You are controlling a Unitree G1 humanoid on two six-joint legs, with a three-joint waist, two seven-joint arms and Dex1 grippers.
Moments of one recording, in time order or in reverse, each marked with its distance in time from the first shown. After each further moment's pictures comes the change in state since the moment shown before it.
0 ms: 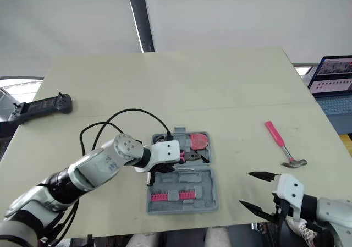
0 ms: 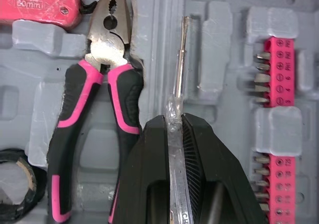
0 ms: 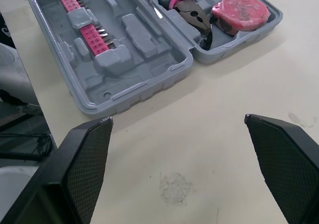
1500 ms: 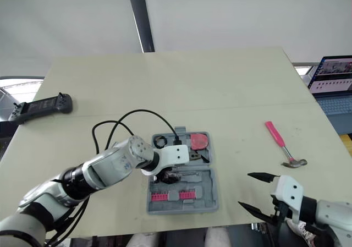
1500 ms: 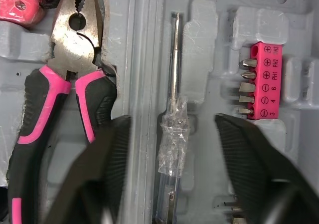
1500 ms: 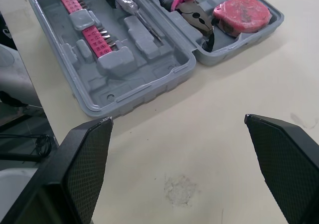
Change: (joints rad) left arm -0.064 -0.071 -0.082 -0.003 -0.034 0.164 0.033; right arm 0.038 0.001 0.000 -0.037 0.000 0.002 -0.030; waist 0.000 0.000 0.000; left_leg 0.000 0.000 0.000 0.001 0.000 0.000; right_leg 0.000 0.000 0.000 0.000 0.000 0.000
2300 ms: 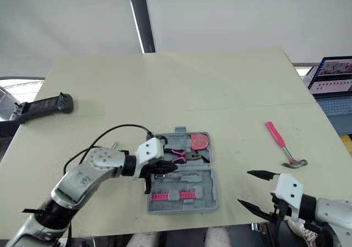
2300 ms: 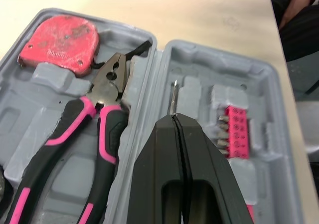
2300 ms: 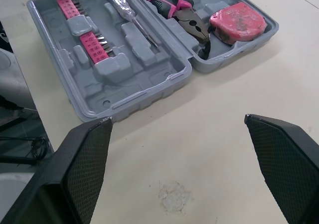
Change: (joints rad) left arm 0.490 0.016 0.447 0.070 -0.098 -0.653 -0.044; right arm -0.023 0.003 0.001 0.001 0.001 0.000 0.000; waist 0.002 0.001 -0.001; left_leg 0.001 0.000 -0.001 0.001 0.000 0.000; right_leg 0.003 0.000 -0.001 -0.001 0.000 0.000
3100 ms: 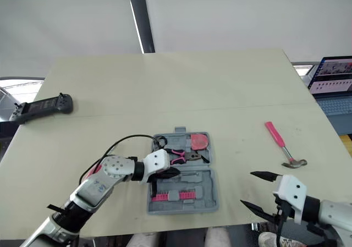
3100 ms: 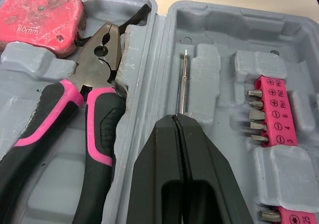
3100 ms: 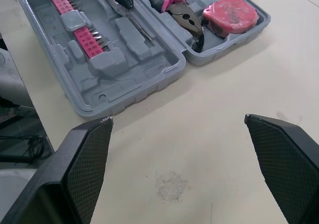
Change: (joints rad) left arm 0.002 -0.071 -0.090 0.161 0.183 -0.199 -0.007; right arm 0.032 0.000 -0.034 -0.022 0.002 0.018 -0.009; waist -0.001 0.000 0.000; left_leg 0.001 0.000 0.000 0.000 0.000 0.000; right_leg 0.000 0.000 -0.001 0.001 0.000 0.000
